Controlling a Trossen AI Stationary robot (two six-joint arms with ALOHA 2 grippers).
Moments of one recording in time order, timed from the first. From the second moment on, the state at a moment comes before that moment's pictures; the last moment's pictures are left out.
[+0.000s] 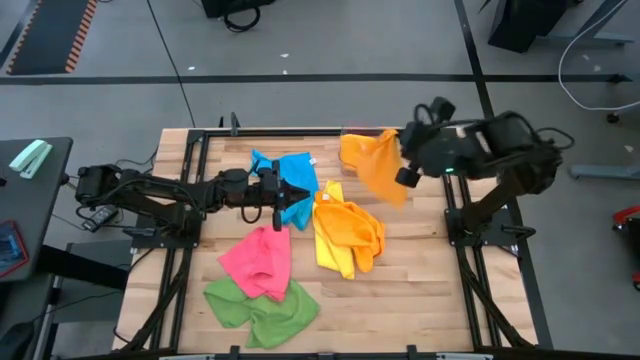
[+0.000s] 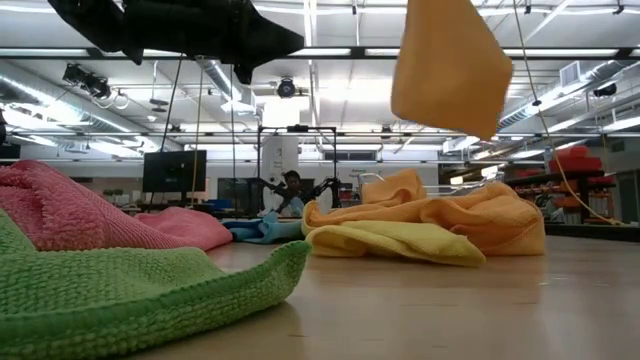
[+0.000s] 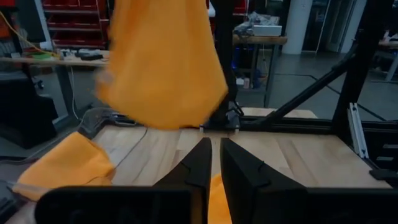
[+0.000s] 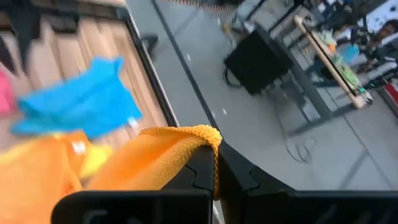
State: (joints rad) left arm 0.07 1.26 0.59 0.66 -0.02 -0.01; right arm 0.22 1.51 2.17 -1.57 0.89 0.15
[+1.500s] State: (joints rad) left arm 0.05 1.23 0.59 0.62 -0.02 0.08; right arm 0.43 1.47 1.11 -1.34 -0.45 0.88
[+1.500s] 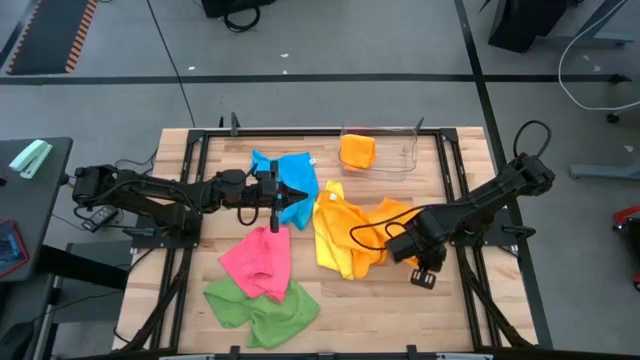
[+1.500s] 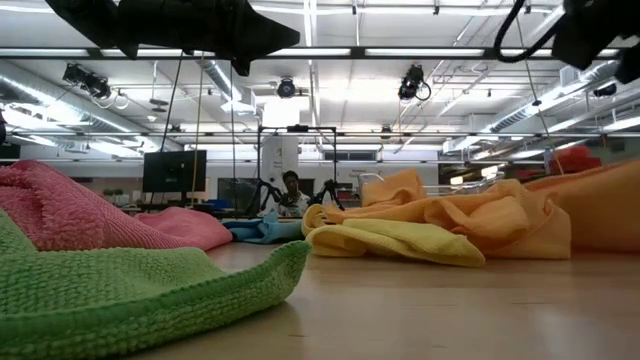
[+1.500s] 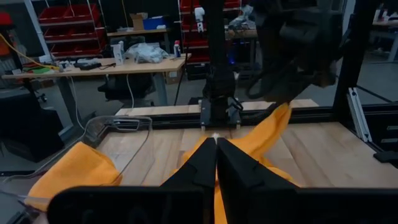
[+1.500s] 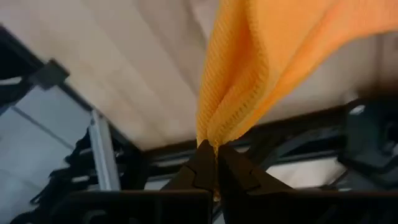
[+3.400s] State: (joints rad) left arm 0.05 1.23 0.59 0.61 -0.02 0.17; right arm 0.06 1.84 0.96 0.05 0.21 0.05
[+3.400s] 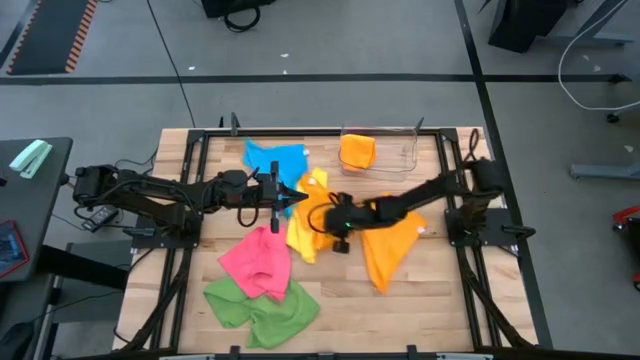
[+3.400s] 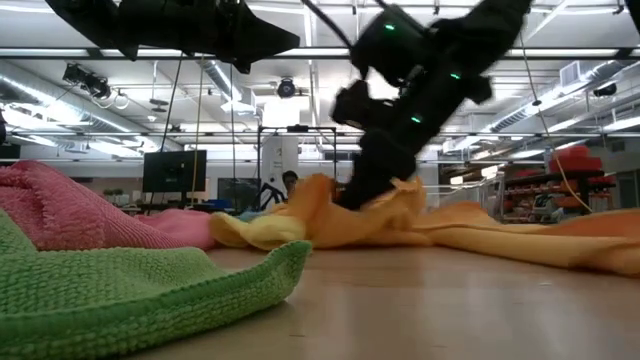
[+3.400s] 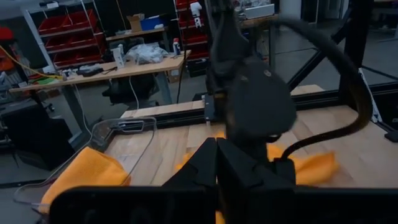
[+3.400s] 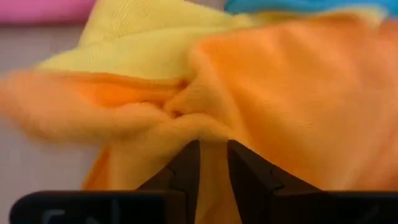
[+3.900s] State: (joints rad) left arm 0.03 1.23 0.59 0.57 -0.02 0.17; right arm 0.00 1.64 1.14 -0.44 0.17 -0.03
